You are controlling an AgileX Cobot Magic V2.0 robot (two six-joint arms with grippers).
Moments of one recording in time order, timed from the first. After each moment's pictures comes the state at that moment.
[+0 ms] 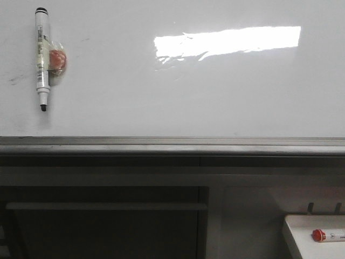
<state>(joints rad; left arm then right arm) 0.09 0.00 0.00 -0.29 0.34 0.28 0.36 -0.01 0.02 -0.05 0.32 -0.11</state>
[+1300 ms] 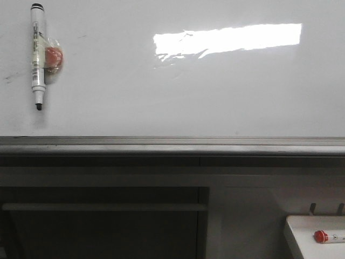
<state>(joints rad) 0.09 0.01 -0.11 -1.34 0.37 0.44 0.36 0.00 -0.21 0.71 0.20 -0.26</state>
